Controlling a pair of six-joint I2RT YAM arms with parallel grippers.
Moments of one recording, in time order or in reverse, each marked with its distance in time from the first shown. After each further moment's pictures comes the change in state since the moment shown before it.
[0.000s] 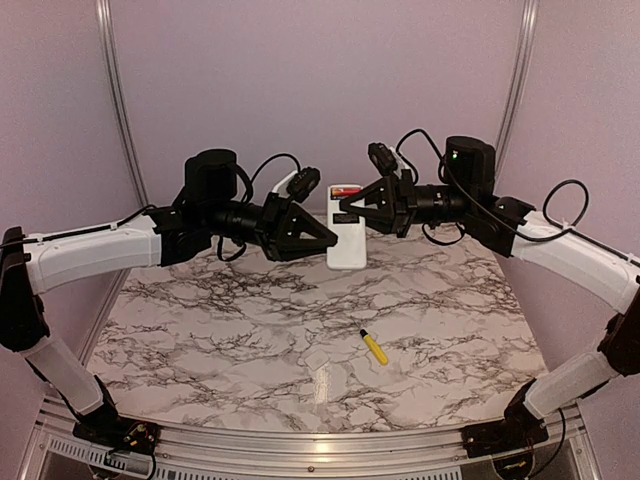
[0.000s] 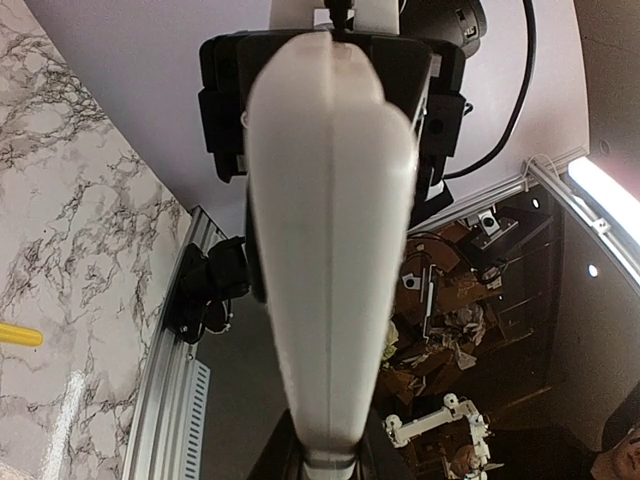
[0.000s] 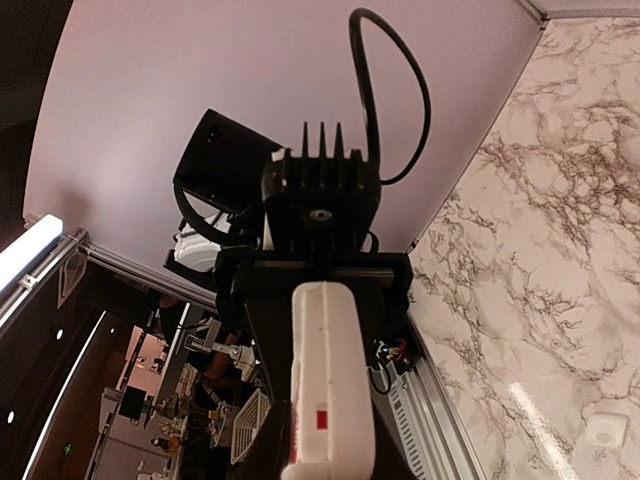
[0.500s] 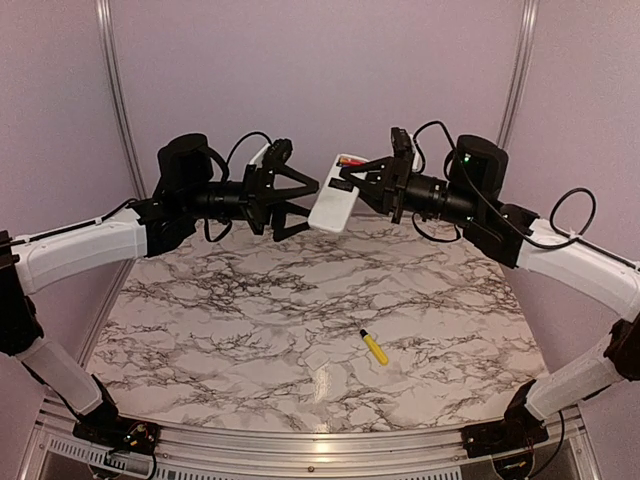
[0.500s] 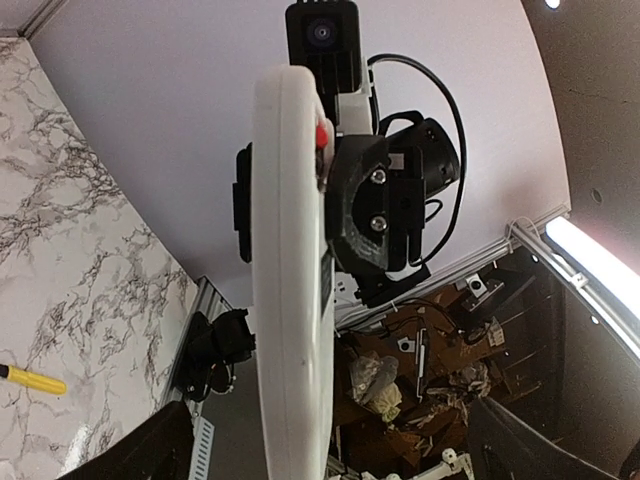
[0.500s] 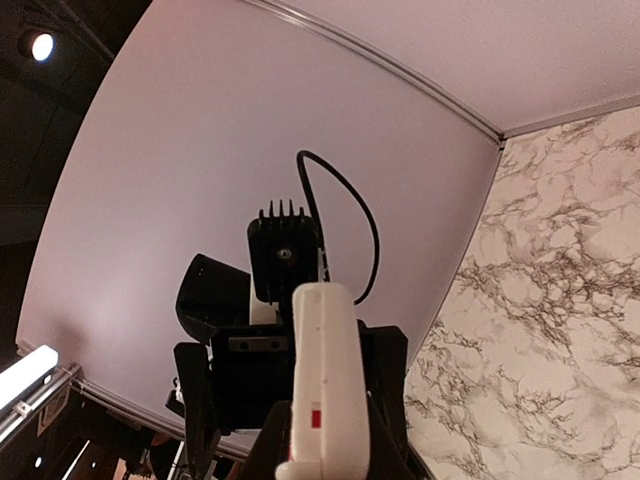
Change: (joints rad) left arm 0.084 -0.047 -0.003 0.099 -0.077 -0.094; right arm 0.075 -0.051 -0.040 0.151 0.428 0.146
